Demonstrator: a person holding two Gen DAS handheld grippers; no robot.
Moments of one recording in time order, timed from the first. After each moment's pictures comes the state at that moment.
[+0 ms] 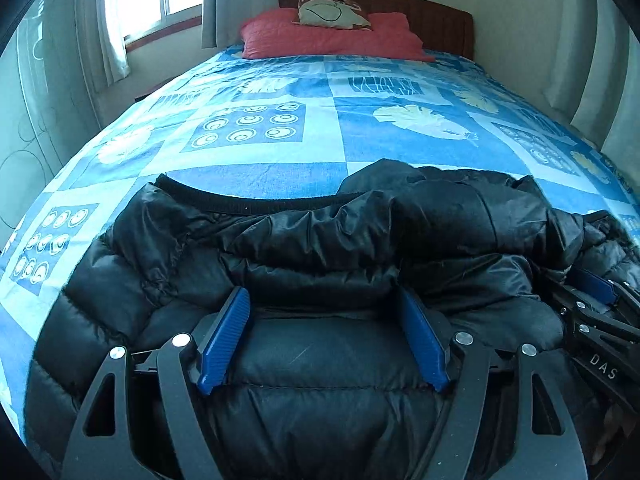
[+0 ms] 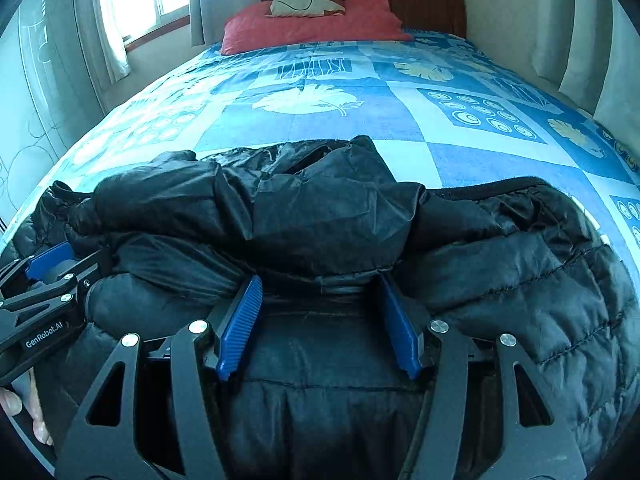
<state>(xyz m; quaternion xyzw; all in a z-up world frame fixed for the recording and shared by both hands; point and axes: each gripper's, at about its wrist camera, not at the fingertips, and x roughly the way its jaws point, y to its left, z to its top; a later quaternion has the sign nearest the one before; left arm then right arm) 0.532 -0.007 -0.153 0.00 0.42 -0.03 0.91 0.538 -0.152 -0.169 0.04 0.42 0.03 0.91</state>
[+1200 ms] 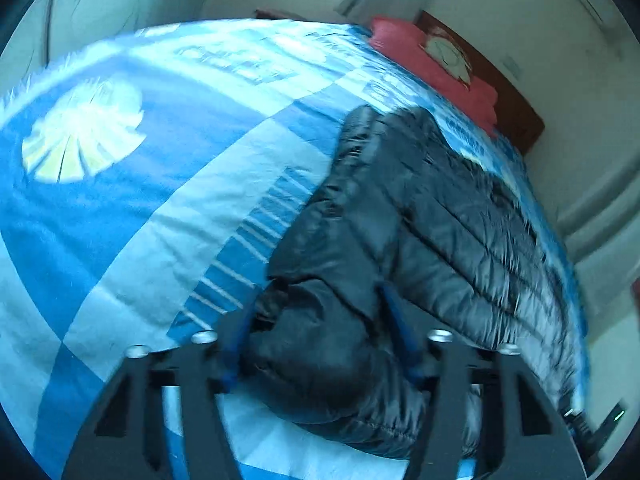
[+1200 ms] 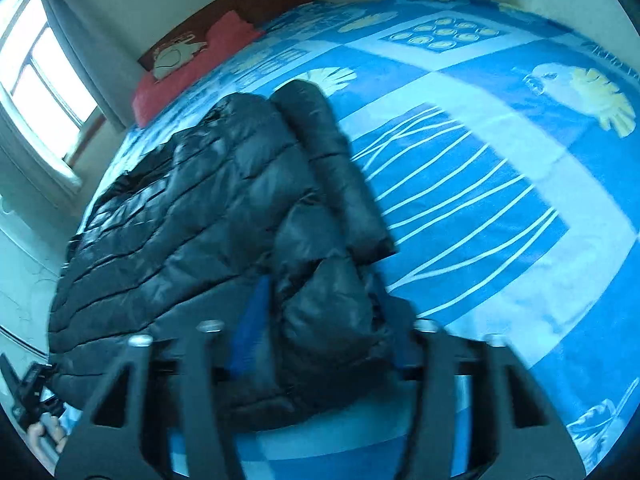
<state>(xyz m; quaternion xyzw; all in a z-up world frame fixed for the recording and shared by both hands) 0.333 0.138 -0.153 -0.24 0.41 0.05 0.88 0.301 -0.311 -0.177 0.27 0.40 -0.08 0.87</state>
